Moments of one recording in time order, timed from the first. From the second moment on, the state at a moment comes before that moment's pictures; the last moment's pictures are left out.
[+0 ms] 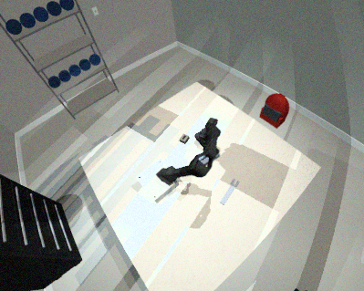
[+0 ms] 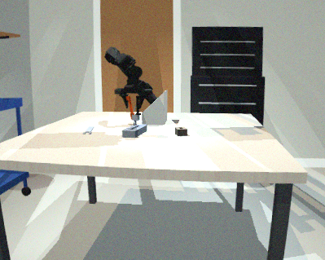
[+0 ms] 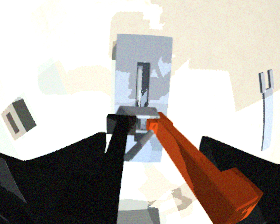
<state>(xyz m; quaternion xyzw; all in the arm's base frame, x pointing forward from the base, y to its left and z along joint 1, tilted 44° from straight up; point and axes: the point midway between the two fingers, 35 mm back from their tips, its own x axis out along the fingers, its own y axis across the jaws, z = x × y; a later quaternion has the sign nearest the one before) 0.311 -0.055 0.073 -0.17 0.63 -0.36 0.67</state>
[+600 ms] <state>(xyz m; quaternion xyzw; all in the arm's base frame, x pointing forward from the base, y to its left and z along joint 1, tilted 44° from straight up) 0.310 -0.067 0.062 -0.17 0.62 -0.36 0.67</state>
